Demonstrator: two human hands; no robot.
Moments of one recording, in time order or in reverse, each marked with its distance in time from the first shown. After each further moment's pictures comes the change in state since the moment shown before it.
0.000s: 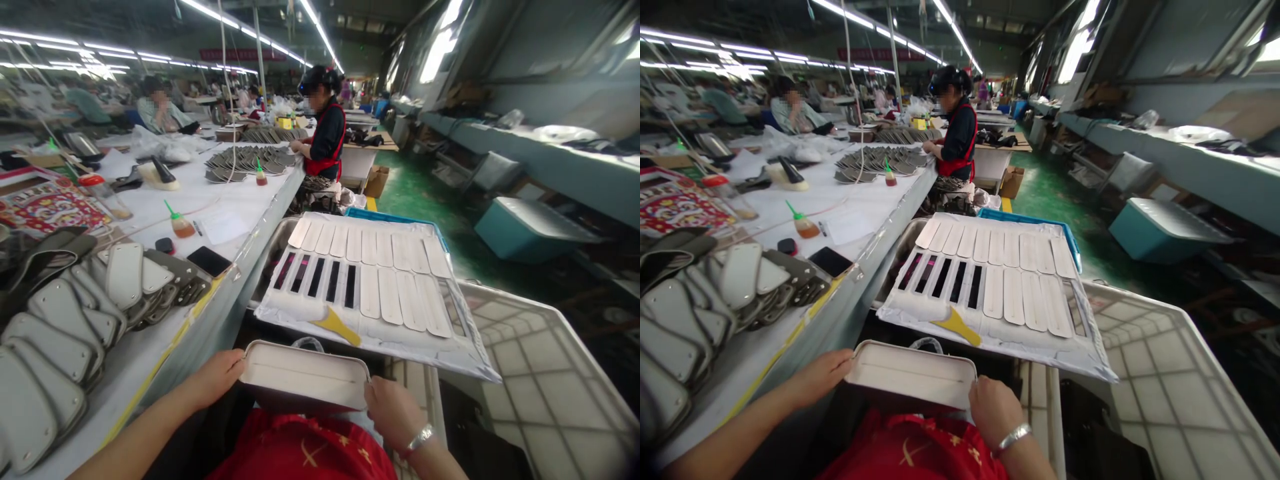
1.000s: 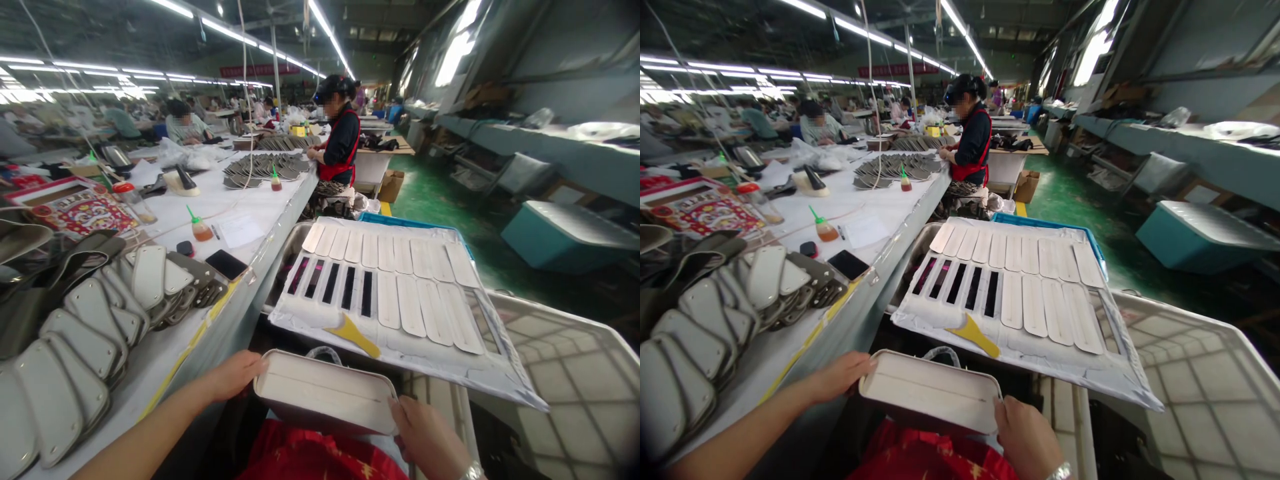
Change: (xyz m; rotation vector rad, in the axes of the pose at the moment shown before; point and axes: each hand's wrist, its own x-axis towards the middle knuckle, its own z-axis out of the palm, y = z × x) left_hand 0.014 -0.014 0.003 -0.451 -0.158 -0.108; right_hand 0.002 0.007 0.005 0.098 -0.027 0.001
